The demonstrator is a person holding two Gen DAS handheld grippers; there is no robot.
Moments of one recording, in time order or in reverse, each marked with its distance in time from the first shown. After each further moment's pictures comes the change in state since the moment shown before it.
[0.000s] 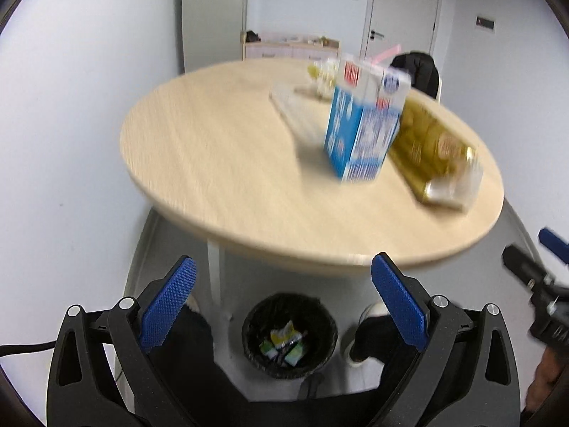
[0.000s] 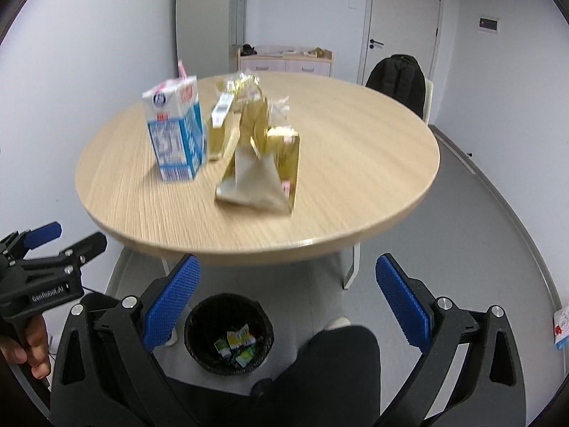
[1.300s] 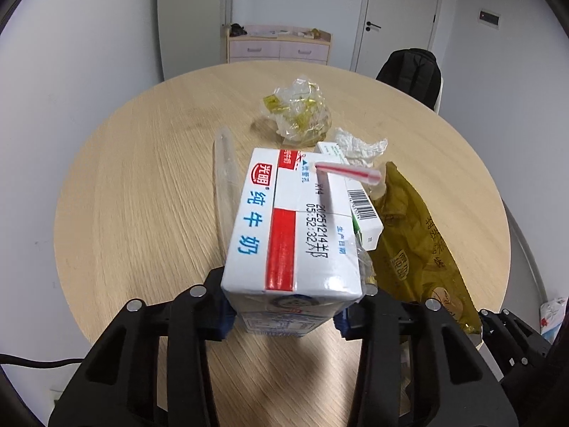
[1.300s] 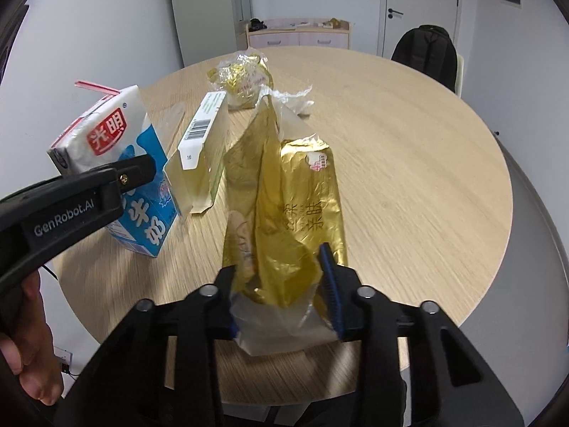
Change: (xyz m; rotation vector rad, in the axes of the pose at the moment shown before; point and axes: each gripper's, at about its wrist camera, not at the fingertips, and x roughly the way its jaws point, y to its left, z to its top) left arm 0.073 -0.060 0.109 0.013 0.076 -0.009; right arm 0.104 0.004 0.066 0.032 0.138 0.101
